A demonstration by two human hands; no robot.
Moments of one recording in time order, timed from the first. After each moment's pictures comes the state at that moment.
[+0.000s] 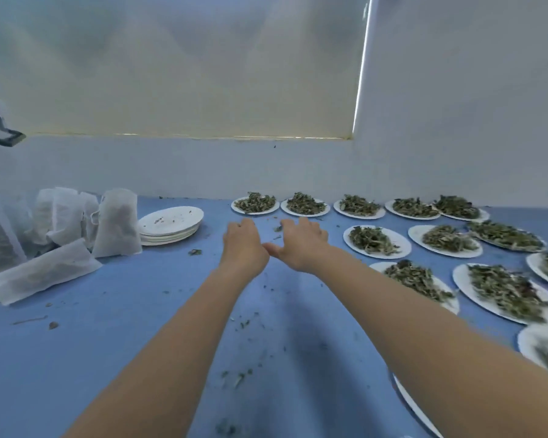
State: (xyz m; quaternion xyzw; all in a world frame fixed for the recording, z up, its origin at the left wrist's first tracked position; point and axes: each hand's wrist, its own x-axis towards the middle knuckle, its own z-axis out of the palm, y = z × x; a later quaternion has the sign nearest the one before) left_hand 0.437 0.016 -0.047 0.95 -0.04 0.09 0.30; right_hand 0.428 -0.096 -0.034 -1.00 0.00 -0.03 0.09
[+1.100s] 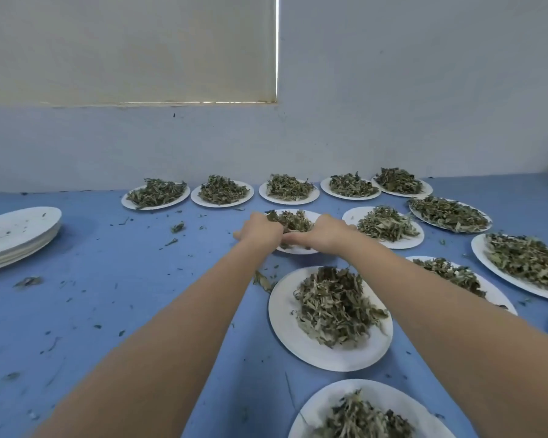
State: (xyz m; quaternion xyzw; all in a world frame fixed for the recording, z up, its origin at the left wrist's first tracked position) left_hand 0.532 -0.211 -0.078 0.91 -0.02 -0.10 0.39; right_hand 0.502 -0.328 -0.076 -0.96 0.18 0.06 0.19
